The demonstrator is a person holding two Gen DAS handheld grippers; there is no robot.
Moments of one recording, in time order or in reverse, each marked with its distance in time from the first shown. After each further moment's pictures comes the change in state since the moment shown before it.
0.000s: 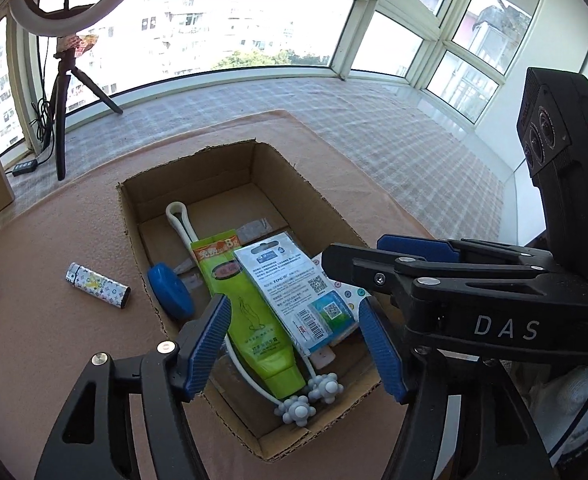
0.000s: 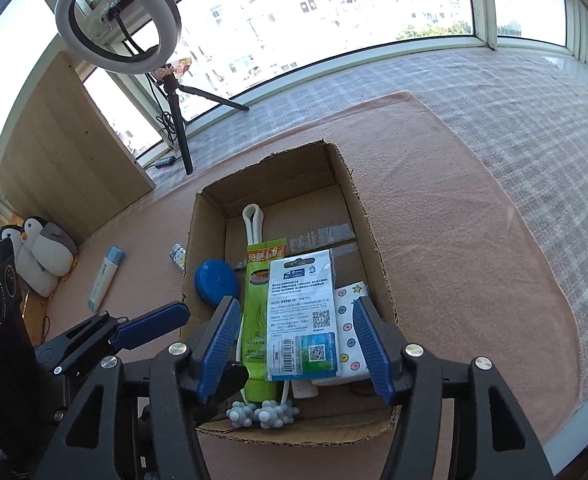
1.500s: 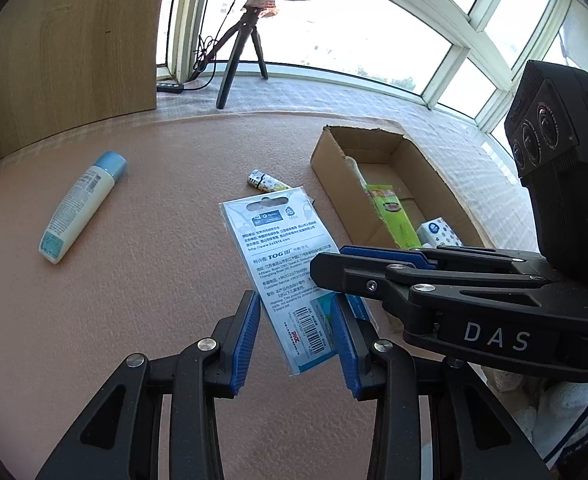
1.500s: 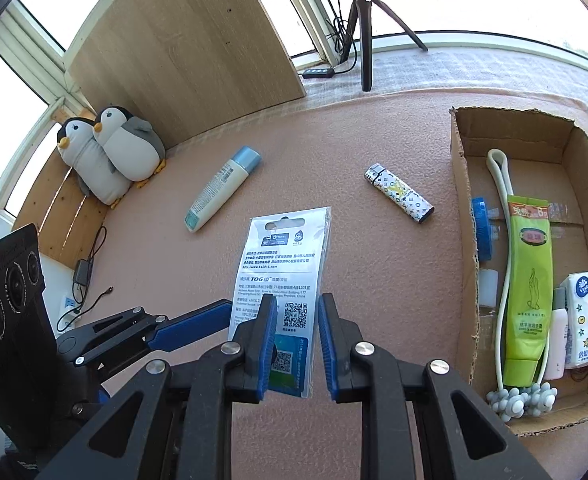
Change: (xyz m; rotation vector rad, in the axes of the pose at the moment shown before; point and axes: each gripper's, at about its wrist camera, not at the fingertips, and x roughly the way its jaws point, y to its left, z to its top) left arm -0.108 0.136 -0.101 -0.248 -0.045 0.129; right arm 0.052 0.183 -0.056 -0.245 0.171 0.217
